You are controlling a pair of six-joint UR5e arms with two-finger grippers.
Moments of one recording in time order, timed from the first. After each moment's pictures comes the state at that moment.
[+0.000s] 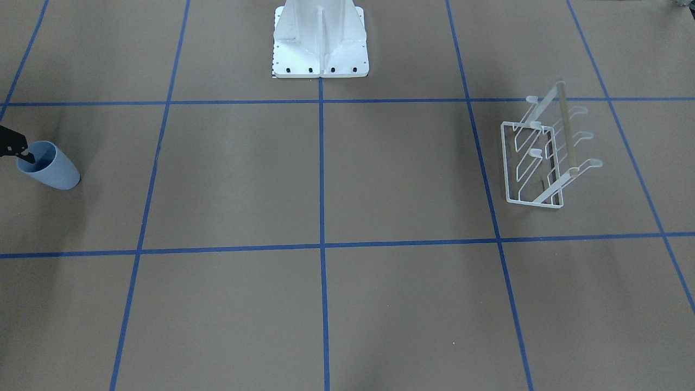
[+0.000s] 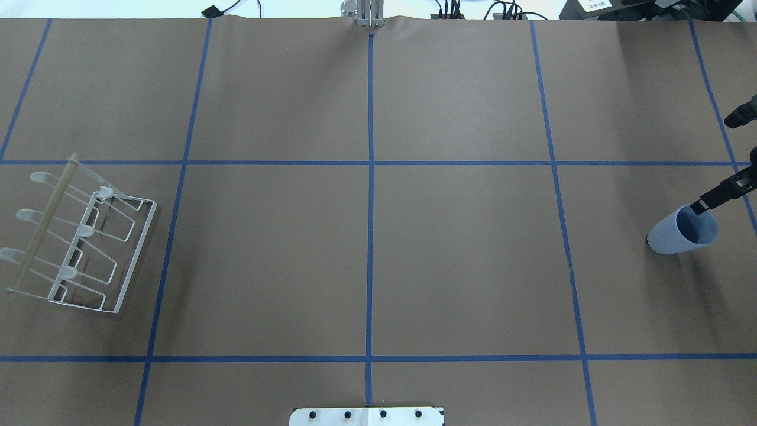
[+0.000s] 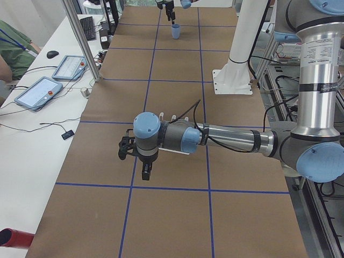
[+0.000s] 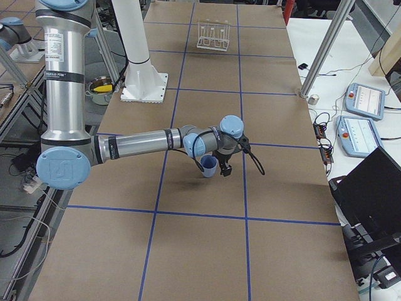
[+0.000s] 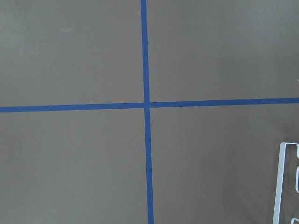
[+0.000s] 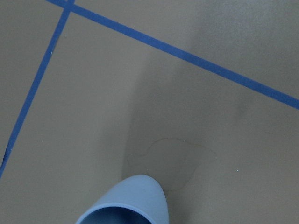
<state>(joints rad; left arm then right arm) -1.55 -1.52 -1.74 -1.62 -2.37 -0.10 1.18 -1.61 1.72 -1.39 2.41 0.04</state>
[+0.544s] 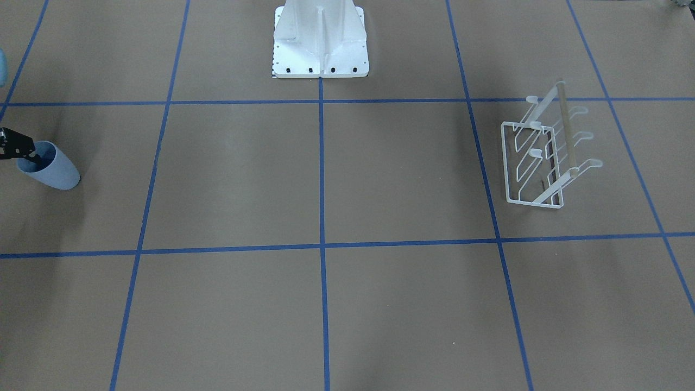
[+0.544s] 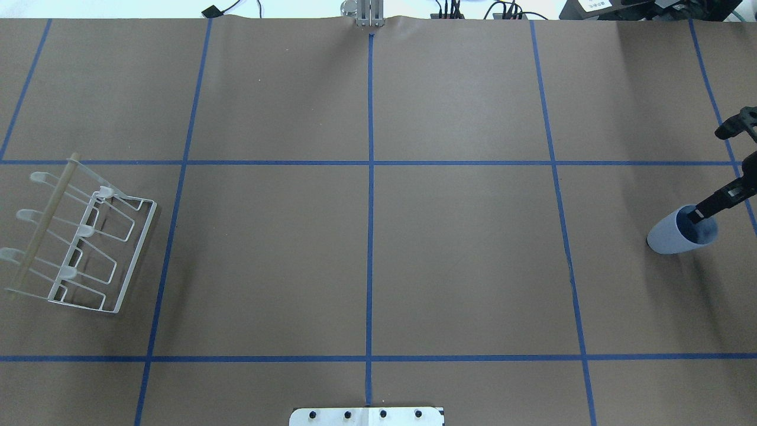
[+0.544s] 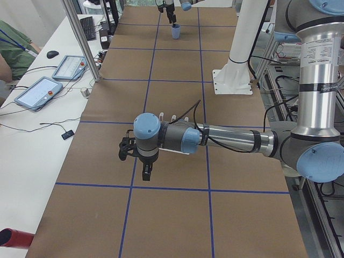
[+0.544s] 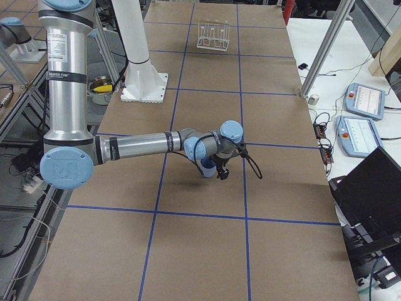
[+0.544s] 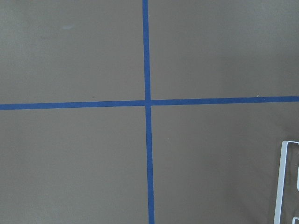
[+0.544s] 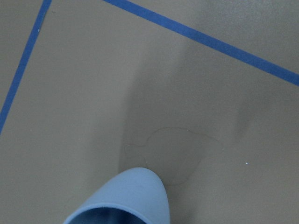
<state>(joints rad) -1.55 -1.51 -1.74 -1.62 -2.37 -0.10 1.17 -1.61 1.69 -1.39 2.41 0.03</state>
